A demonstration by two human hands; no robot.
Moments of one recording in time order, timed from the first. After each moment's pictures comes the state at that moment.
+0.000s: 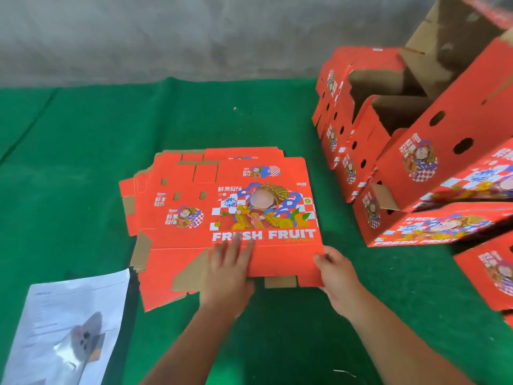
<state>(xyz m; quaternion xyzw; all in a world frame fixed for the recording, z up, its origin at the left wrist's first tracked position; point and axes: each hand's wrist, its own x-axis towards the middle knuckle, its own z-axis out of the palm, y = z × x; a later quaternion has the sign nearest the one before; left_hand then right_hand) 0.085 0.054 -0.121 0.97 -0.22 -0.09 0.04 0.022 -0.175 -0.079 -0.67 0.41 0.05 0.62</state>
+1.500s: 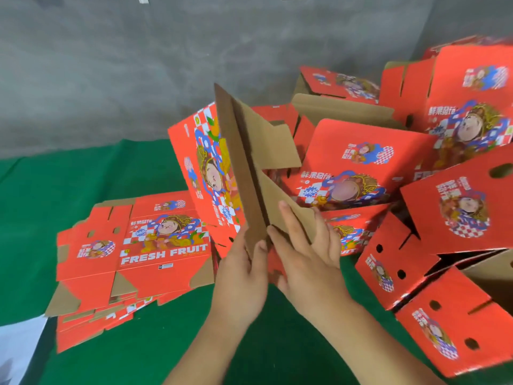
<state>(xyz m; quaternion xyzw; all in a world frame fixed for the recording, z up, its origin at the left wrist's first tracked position) -0.054 -0.191 0.062 0.79 -0.18 -0.02 0.59 -0.103 -0.318 0.070 -0.98 0.07 -0.16 0.03</state>
